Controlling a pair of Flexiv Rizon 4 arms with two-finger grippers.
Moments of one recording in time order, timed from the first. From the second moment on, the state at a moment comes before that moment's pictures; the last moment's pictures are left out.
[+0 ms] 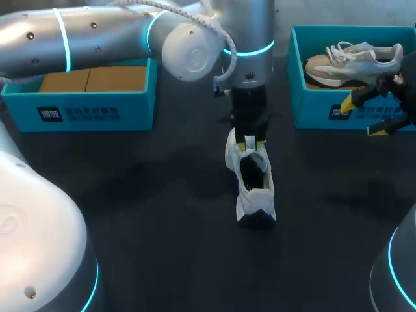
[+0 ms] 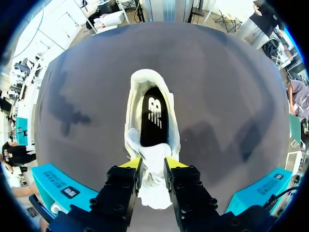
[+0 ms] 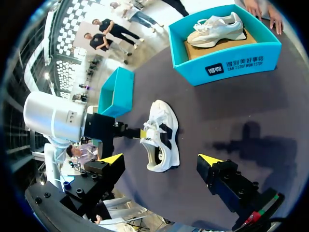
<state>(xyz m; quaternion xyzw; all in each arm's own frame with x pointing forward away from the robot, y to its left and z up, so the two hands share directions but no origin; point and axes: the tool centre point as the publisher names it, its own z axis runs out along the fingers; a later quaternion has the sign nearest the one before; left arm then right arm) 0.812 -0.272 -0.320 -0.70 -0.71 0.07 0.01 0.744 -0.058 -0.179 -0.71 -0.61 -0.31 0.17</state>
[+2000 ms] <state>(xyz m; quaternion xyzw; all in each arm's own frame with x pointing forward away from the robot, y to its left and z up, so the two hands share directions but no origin) 0.781 -0.284 -0.340 -0.70 -0.71 0.09 0.01 0.744 -0.058 -0.179 -0.71 -0.61 -0.31 0.17</state>
